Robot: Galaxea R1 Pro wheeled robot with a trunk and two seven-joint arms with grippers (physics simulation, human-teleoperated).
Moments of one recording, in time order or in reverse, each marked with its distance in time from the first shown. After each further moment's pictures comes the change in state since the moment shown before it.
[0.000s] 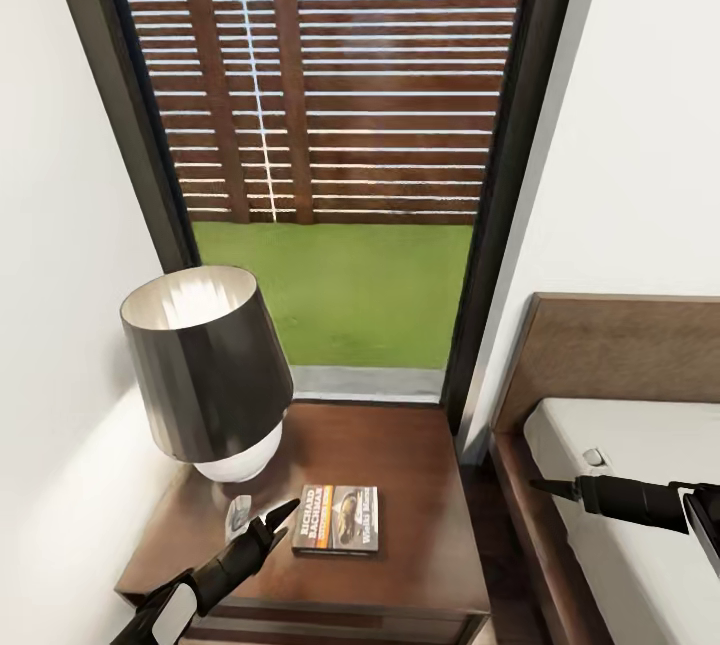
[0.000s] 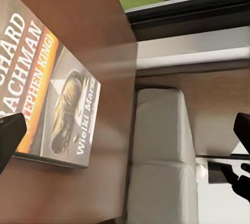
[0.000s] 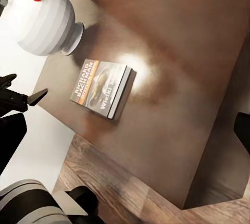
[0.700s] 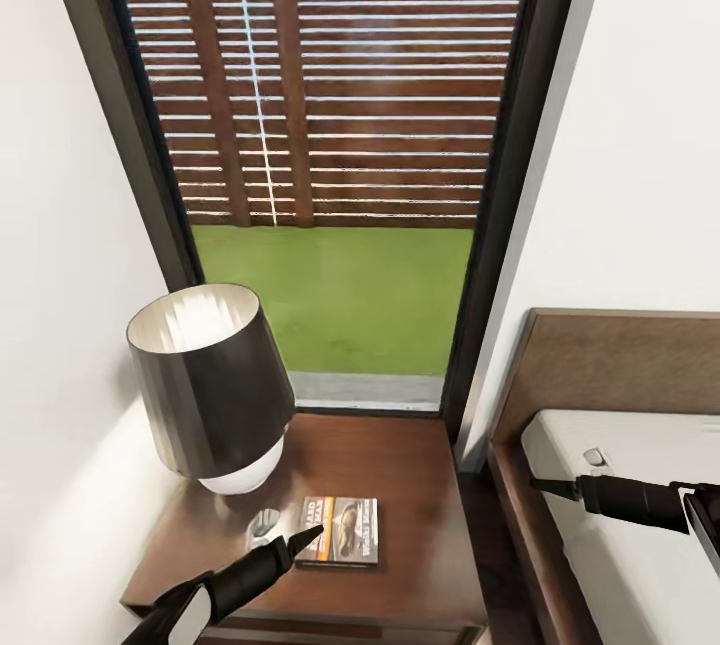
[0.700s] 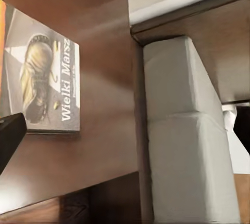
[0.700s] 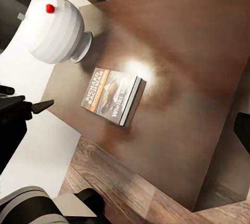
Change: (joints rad) left arm 0.010 0.001 -0.215 -0.001 -0.066 -0.106 0.000; right arm 0.000 0.000 -0.004 0.000 0.000 0.000 0.000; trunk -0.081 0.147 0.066
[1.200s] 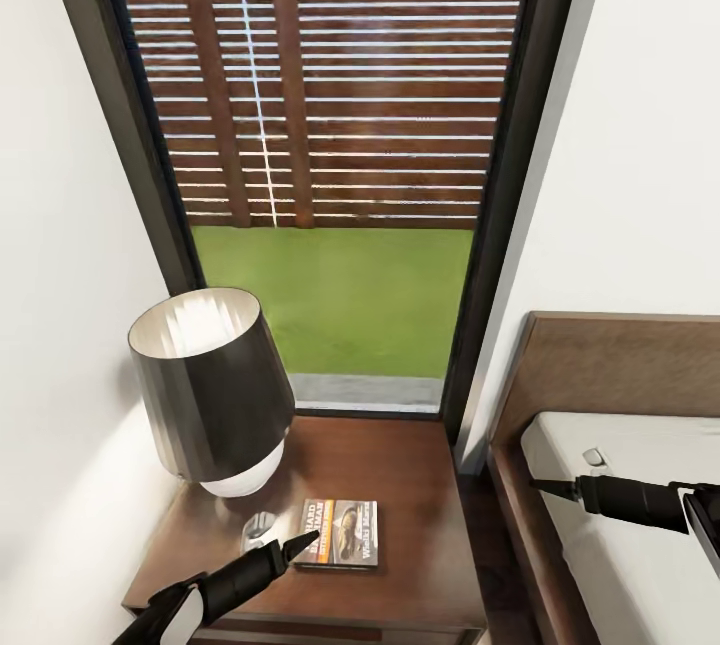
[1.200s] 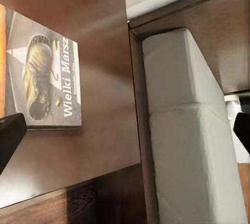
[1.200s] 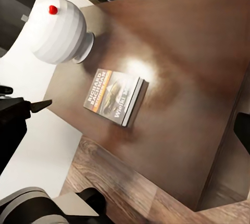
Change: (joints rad) left arm 0.001 0.030 -0.042 0.003 -0.002 -0.011 -0.028; right arm 0.000 0.000 0.004 0.000 0.000 0.000 0.000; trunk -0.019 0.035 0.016
